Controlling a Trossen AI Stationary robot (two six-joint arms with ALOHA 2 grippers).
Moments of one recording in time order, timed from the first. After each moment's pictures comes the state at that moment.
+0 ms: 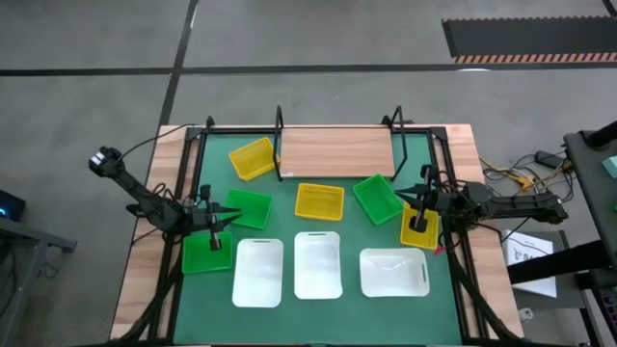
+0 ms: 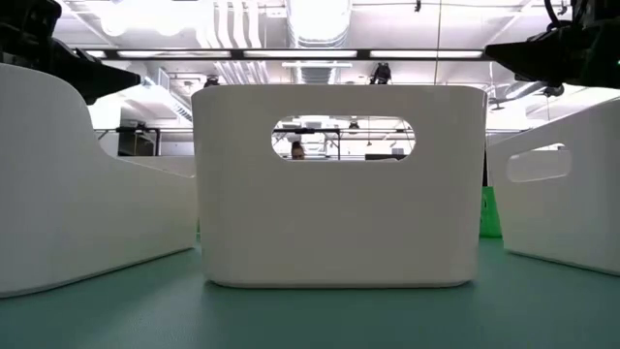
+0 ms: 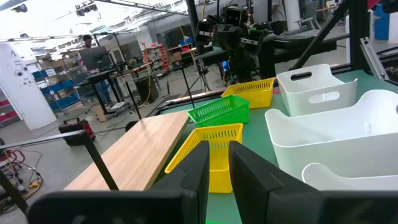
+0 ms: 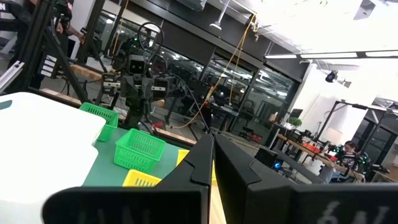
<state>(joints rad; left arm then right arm) -0.67 0.32 0.01 0.27 -0.88 0.25 0.03 0.10 0.01 0.29 0.13 -0.47</state>
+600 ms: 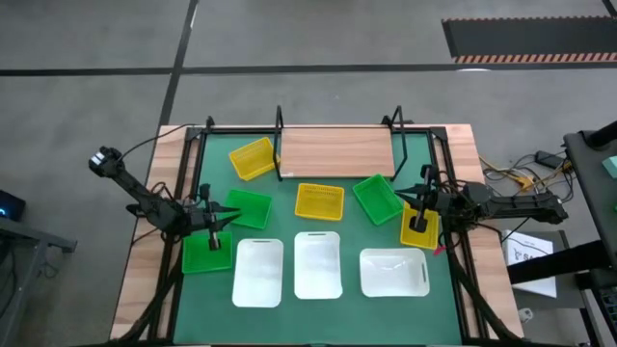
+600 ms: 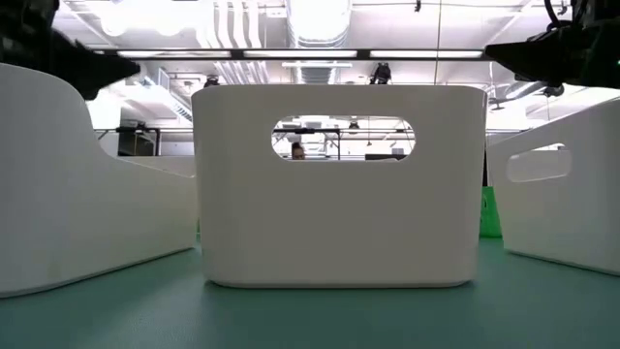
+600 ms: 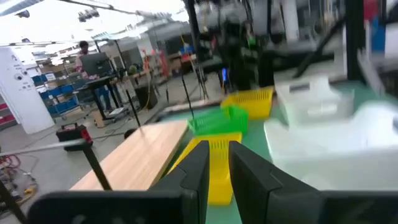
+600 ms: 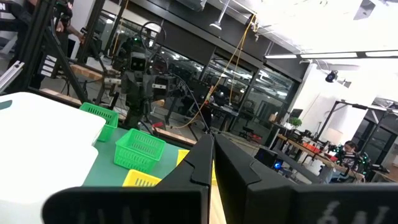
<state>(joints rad) -0.67 0.32 0.01 0.37 -0.87 0.27 0.03 0.10 0.01 0.29 0.13 -0.47</state>
